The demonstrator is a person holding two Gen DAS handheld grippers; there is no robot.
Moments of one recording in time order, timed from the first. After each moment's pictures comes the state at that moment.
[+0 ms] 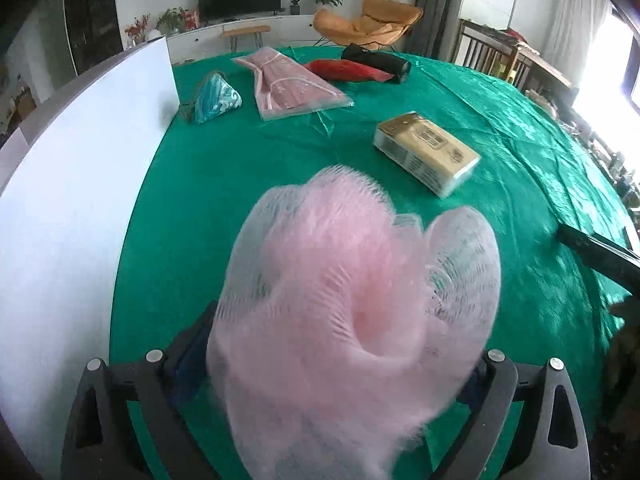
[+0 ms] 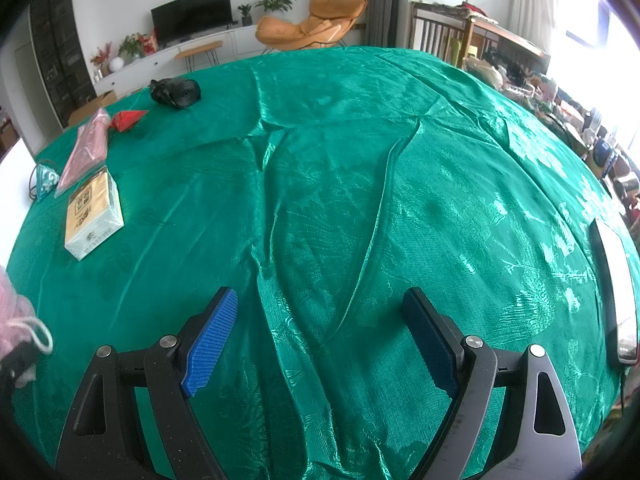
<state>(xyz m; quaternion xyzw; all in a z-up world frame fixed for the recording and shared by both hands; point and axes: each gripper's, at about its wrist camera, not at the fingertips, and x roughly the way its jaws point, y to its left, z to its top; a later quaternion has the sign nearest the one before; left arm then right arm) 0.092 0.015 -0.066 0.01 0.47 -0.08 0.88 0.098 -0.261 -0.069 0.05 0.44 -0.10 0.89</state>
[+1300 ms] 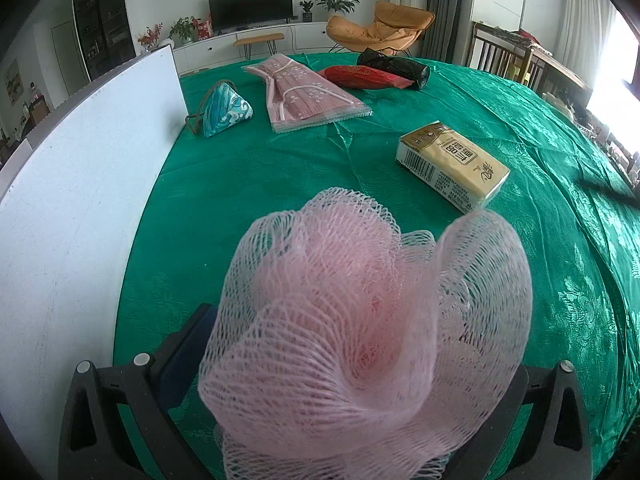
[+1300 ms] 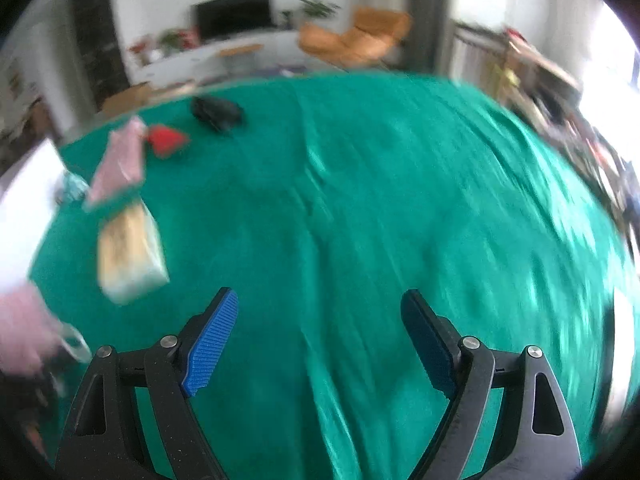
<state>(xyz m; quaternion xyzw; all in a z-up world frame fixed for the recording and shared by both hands) 0.107 0.016 -0.072 0.02 0.46 -0.06 0.89 0.158 -0.235 -0.028 0.01 0.42 -0.01 0.91</state>
